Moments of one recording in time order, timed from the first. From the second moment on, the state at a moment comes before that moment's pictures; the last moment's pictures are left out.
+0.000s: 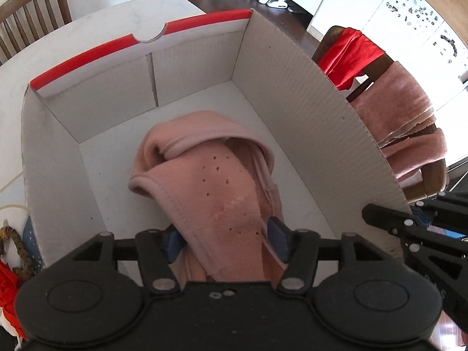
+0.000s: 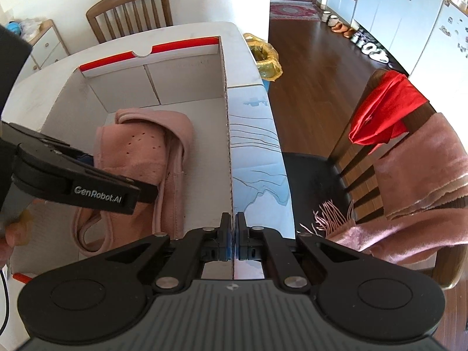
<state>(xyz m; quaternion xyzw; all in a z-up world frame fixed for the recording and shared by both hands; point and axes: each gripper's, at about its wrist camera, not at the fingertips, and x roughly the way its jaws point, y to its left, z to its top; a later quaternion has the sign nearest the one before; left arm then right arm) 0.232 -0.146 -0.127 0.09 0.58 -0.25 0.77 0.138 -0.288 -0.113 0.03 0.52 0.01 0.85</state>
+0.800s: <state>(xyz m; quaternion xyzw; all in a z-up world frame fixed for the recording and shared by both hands) 0.176 -0.094 -0.023 0.09 0.45 -0.27 0.85 0.141 -0.286 -0.099 0.02 0.55 0.01 0.84</state>
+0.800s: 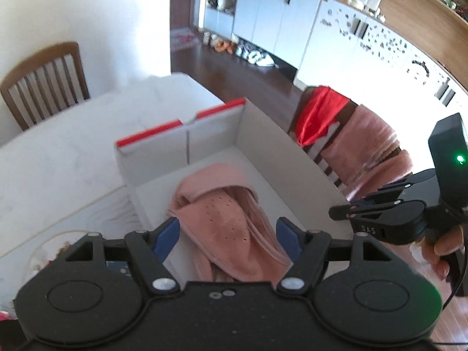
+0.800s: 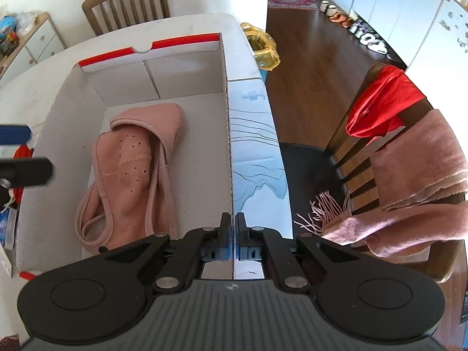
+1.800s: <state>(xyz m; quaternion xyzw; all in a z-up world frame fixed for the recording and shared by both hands) 0.187 0.053 -0.098 -0.08 0.51 0.02 0.86 0.149 -0.304 -0.095 0.01 0.55 0.08 0.83</state>
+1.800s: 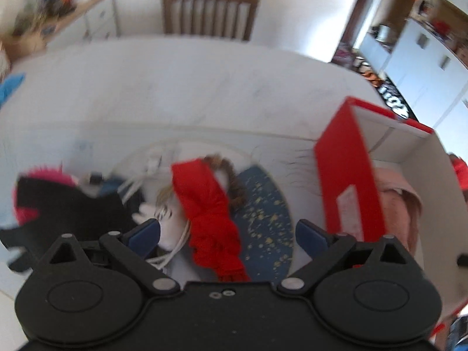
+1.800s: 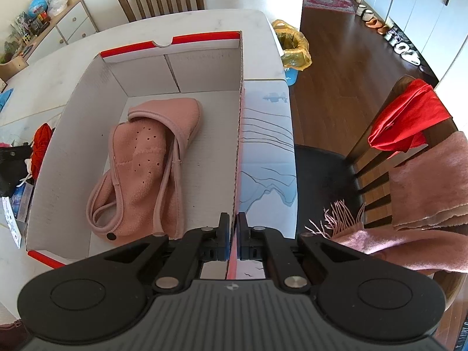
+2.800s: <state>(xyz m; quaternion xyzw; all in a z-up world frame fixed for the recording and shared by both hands) 0.188 0.062 -0.092 -0.08 0.52 0.01 0.85 0.152 -0.303 -0.096 0.01 0.55 0.08 0.83</state>
